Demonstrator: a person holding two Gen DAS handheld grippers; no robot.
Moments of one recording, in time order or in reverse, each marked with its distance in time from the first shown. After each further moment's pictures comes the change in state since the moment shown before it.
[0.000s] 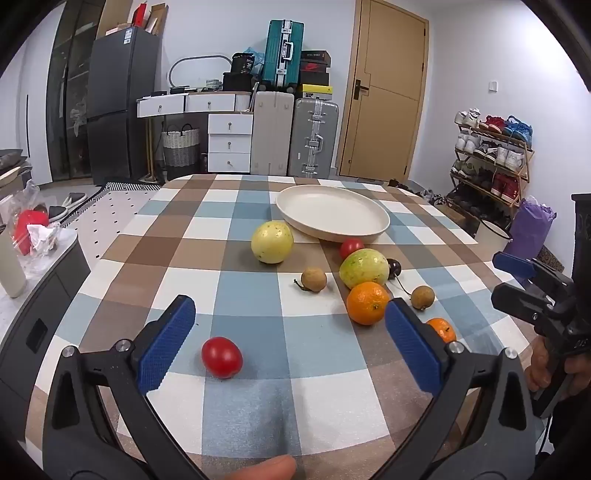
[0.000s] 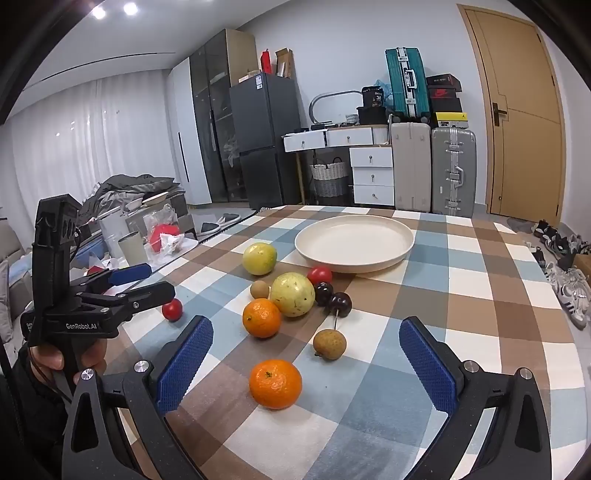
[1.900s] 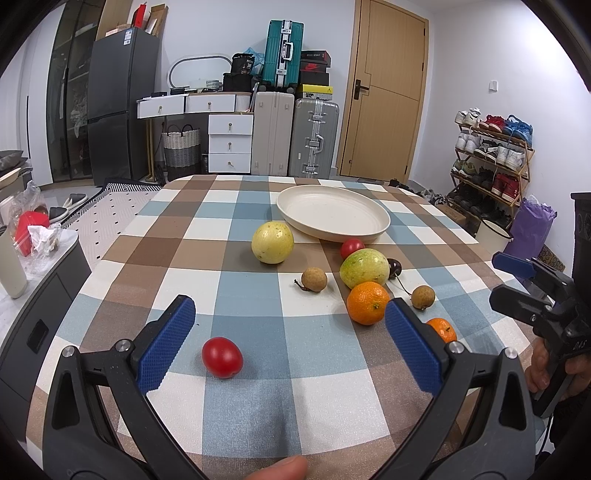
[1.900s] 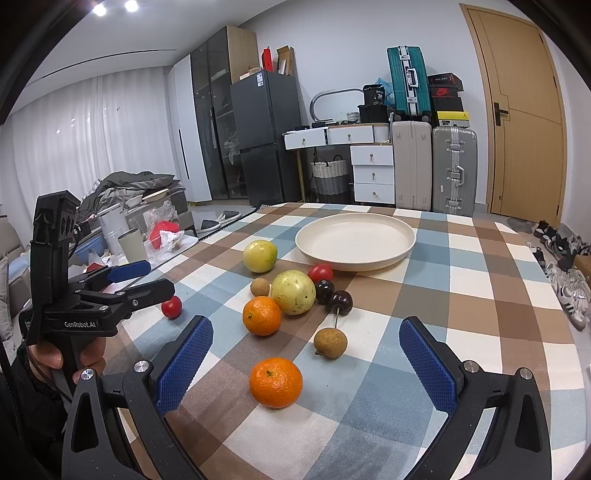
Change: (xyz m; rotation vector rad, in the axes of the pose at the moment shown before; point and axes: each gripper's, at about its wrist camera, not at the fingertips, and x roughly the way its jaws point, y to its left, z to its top) left arm 0.000 0.000 0.000 -0.001 0.009 -0.002; right arm 0.000 0.000 0.000 -0.001 -0.007 -0.004
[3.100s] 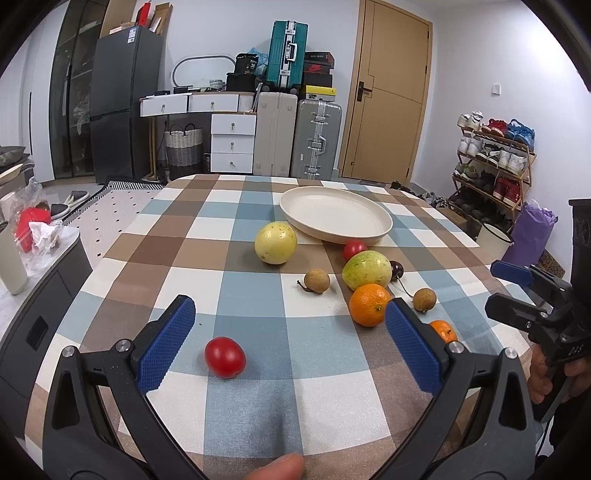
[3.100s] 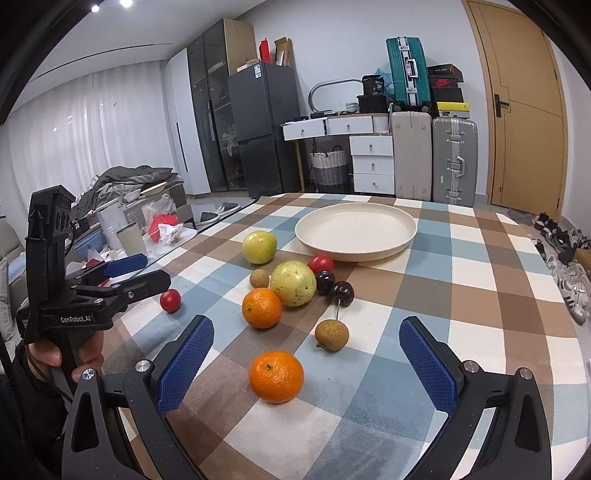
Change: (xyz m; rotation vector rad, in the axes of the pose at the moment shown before) left arm -0.001 0.002 0.001 -0.015 0.001 0.001; right arm 0.006 0.002 -0.001 0.003 0.040 -0.007
